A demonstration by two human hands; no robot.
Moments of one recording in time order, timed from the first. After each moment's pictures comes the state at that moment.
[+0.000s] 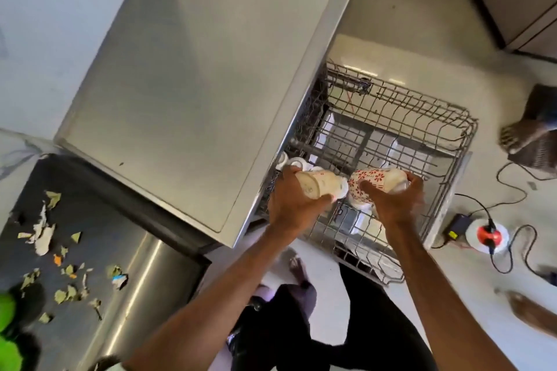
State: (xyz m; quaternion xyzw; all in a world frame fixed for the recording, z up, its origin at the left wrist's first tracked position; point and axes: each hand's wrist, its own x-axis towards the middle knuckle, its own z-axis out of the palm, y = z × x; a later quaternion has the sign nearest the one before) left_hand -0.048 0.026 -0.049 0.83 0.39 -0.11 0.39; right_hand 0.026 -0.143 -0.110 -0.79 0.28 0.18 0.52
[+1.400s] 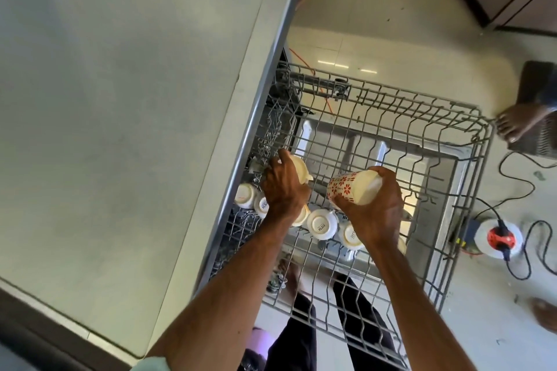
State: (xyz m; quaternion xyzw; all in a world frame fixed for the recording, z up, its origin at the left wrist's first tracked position) left_hand 0.090 0.054 -0.250 0.92 0.32 -0.18 0.15; right_hand 0.084 -0.115 -0.225 -0.87 0.13 0.13 0.46
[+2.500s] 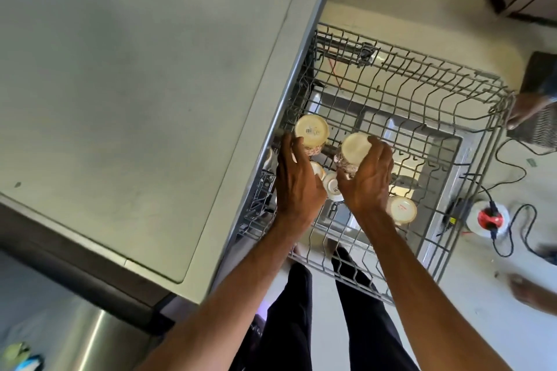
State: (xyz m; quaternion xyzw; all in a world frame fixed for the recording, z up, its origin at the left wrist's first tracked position) left_hand -0.006 0.044 -0.198 0.92 0.26 -0.06 0.28; right_hand 0.042 -0.073 -0.241 -0.95 0.00 0.10 0.31
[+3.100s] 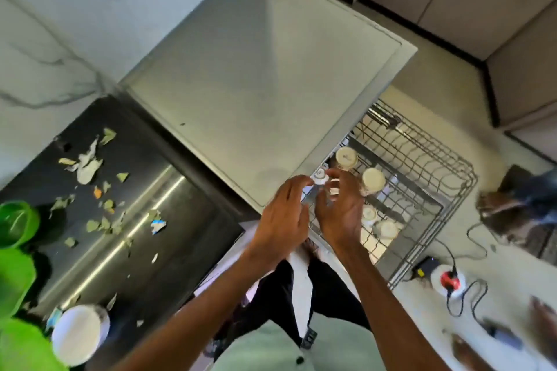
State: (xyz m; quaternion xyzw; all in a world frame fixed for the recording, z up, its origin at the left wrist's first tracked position) left_hand -0.168 0.079 0.033 0.90 0.23 0.07 0.37; right_hand -0.073 -0.017 0.008 -0.85 -0.19 0.11 0.47
